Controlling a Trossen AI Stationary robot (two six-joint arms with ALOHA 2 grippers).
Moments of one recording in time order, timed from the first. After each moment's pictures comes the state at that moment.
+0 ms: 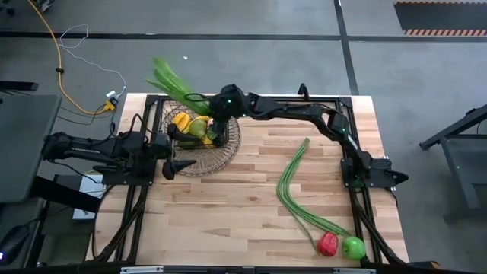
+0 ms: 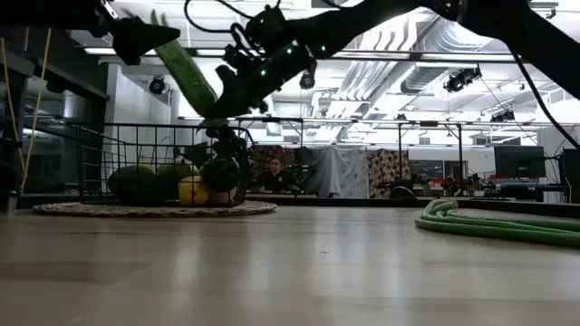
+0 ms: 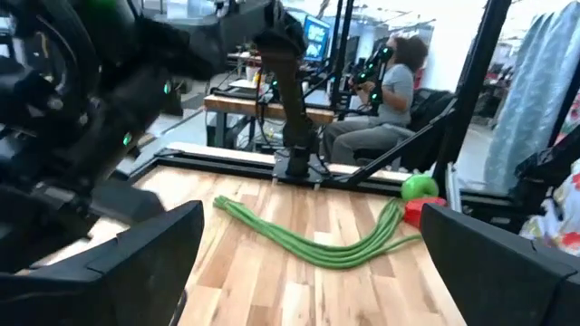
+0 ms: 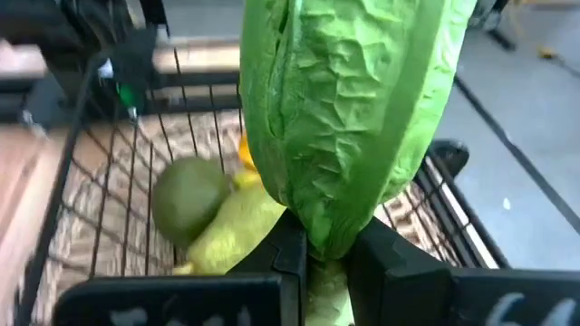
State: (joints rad) left arm 0.04 0.44 0.32 0.12 -0.14 -0.11; right arm -0.31 2.24 1.96 -0.21 -0.08 -0.16
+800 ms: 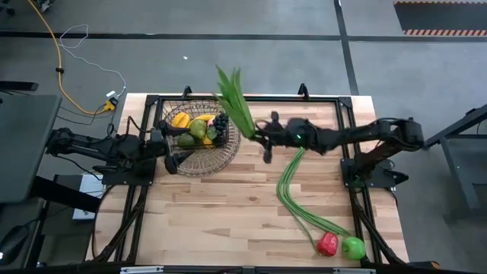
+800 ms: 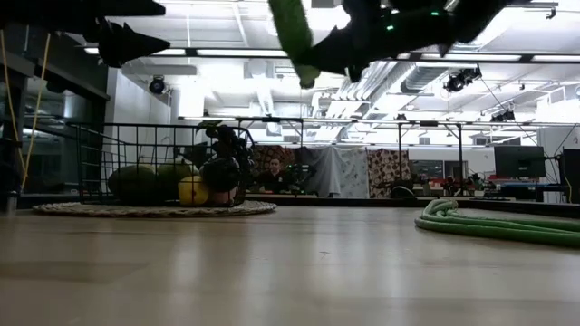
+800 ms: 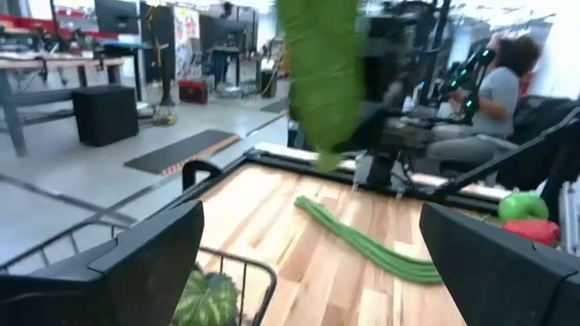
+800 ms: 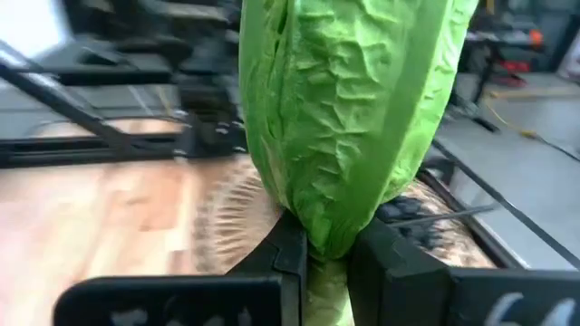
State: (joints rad) left arm -0.07 0.40 0.32 0.05 -0.51 -0.09; right arm -0.12 1.44 0.80 0.47 0.06 -0.05
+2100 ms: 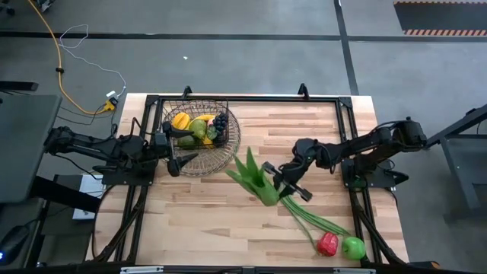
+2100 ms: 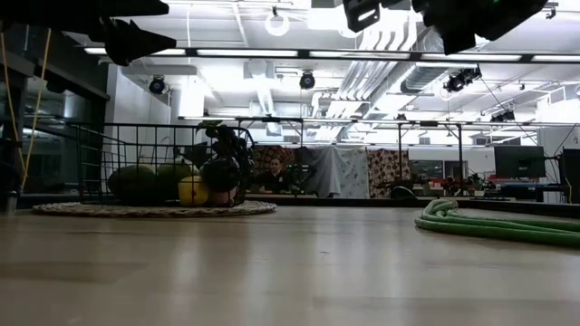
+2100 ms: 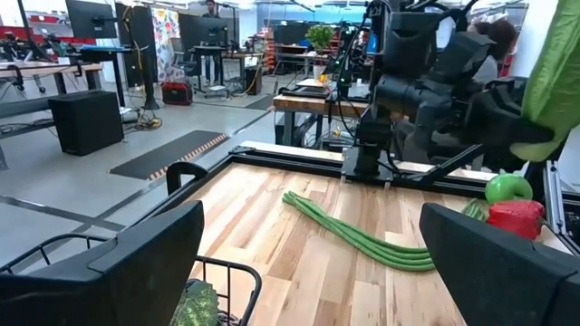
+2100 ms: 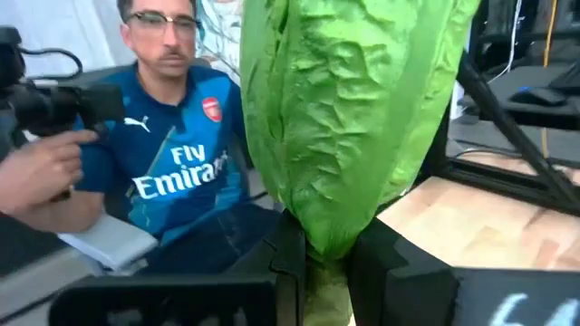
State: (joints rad) left arm -0.07 0.45 0.32 0.10 -0.46 -0.05; right arm 0.09 1.43 0.71 0.68 -0.82 0.04
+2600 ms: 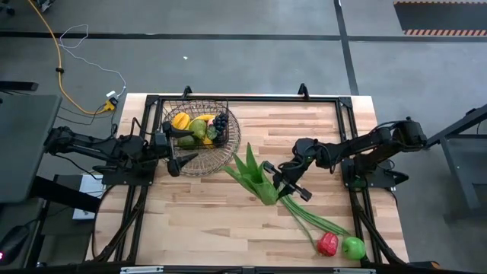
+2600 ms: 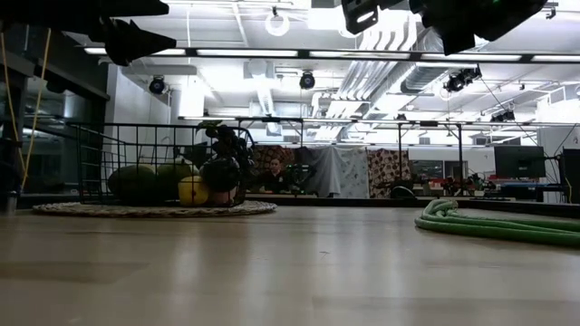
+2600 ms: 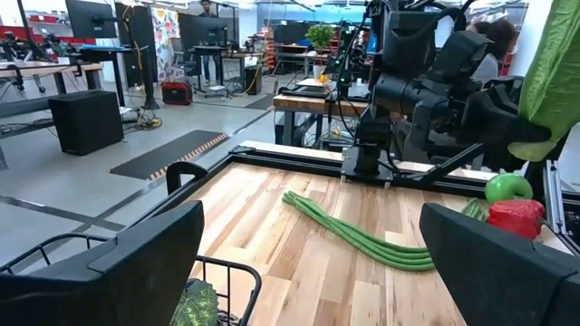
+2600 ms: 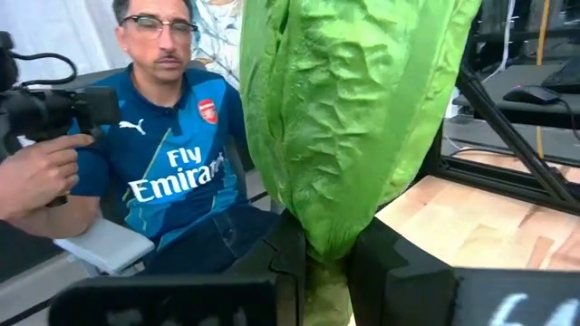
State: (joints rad) left arm -0.07 0.45 0.32 0.10 -0.46 -0.05; right arm 0.09 1.43 0.71 0.68 -0.81 0.04
